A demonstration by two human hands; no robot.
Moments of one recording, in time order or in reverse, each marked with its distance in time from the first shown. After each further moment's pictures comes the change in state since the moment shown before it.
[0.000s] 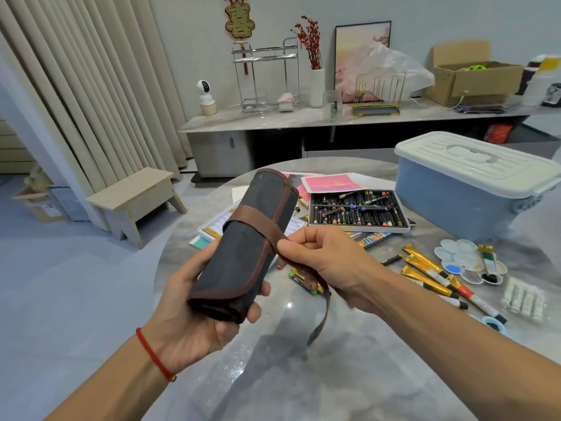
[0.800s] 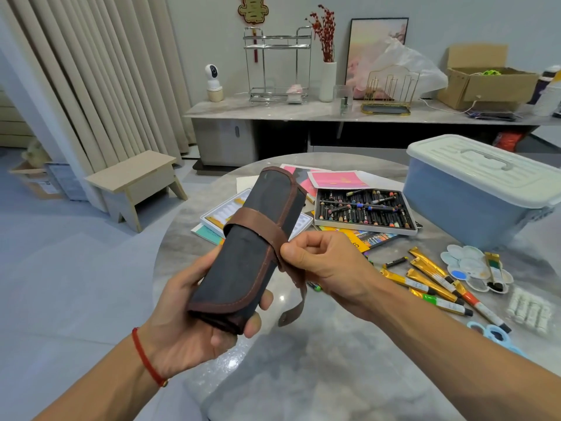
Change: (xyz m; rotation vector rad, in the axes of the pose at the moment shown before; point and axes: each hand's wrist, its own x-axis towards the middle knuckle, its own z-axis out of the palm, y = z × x) left_hand -0.003 -0.011 -0.032 -0.112 -0.296 -0.047; right_hand 0.009 0.020 0.009 0.053 -0.039 -0.022
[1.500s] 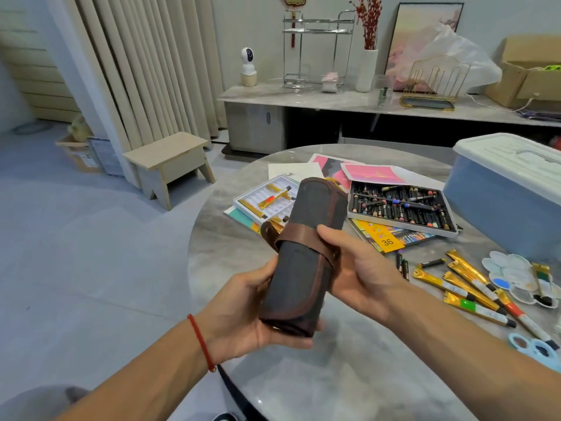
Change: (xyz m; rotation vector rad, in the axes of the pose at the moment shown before) left_hand 0.005 -0.026 0.017 0.163 0.595 0.002; right_hand 0.013 0.021 0.023 0.485 -0.015 0.222
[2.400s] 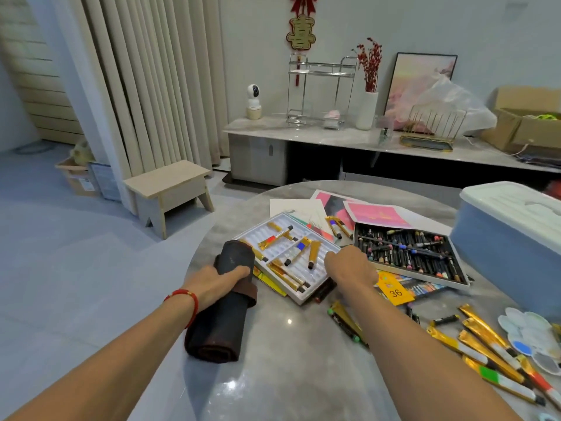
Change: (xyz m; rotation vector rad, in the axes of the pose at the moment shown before) left_hand 0.067 0.098 -0.099 0.917 0.844 0.003; right_hand 0.156 -0.028 -0.050 -1.442 0.900 0.123
